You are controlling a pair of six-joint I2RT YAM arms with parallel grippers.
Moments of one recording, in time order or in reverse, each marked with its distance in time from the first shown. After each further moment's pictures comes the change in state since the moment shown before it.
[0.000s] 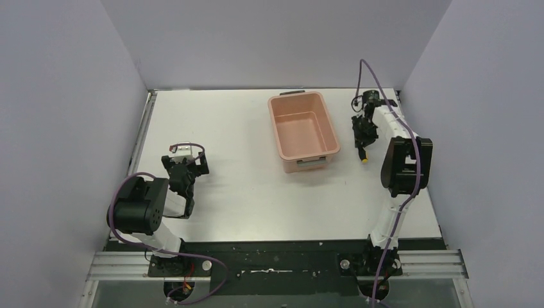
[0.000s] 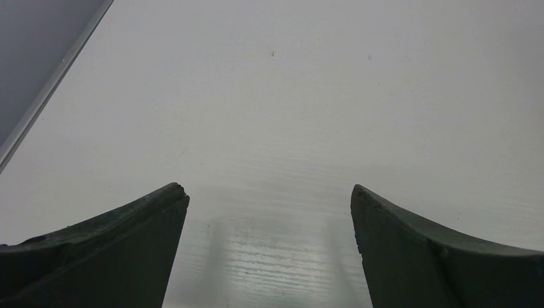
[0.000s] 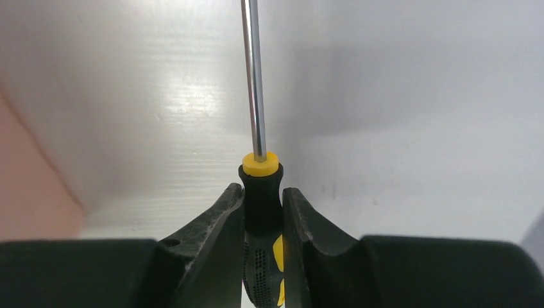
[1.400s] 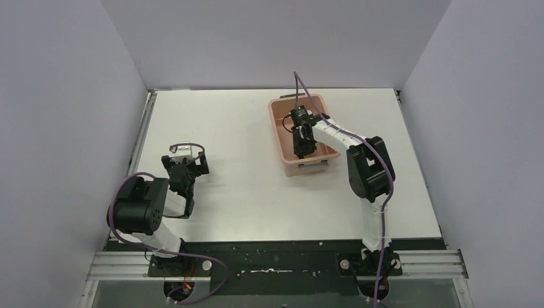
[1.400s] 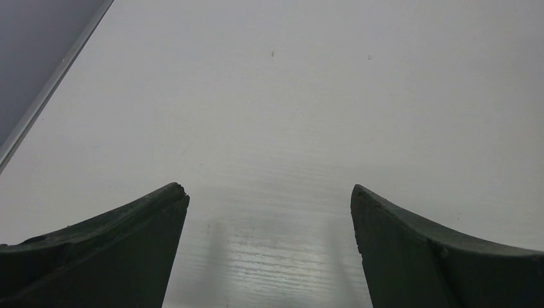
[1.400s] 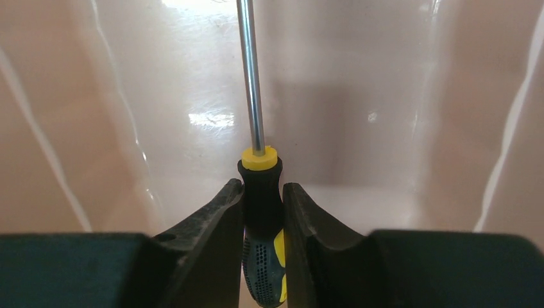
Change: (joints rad) left arm 0.000 0.000 0.000 0.000 0.000 0.000; right arm 0.507 0.051 0.042 0.119 0.102 0.465
